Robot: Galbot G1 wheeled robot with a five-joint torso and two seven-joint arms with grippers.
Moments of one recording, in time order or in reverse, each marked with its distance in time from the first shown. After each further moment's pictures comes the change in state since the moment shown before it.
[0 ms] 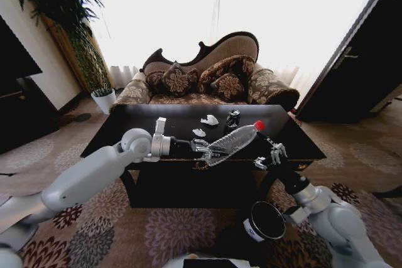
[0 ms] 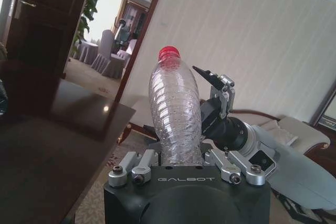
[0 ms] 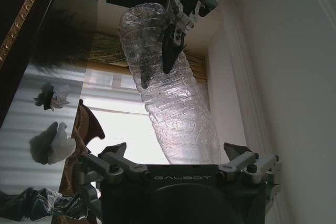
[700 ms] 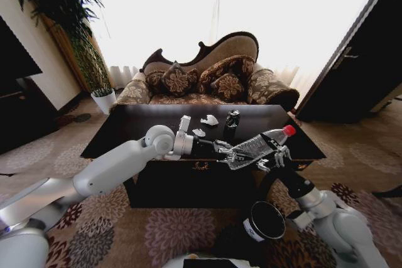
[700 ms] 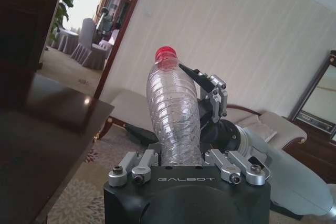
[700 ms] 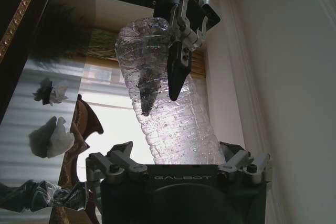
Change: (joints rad) left arm -0.067 -0.095 0.082 0.018 -0.040 0.022 -0.041; right arm -0.036 0.028 0.036 0.018 -0.003 0.008 0.011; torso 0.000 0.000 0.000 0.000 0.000
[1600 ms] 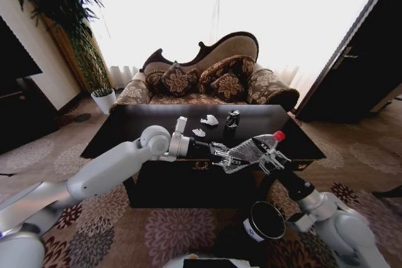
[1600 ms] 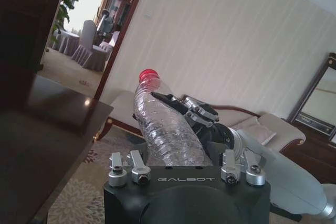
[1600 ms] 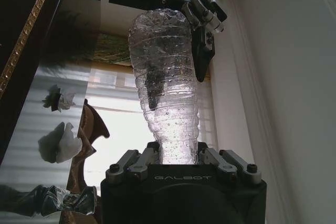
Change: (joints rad) left arm 0.049 0.041 -0.073 -0.038 0.000 0.014 0.016; right arm -0.021 0.007 0.002 0.002 0.005 0.016 -0.016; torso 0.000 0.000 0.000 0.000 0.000
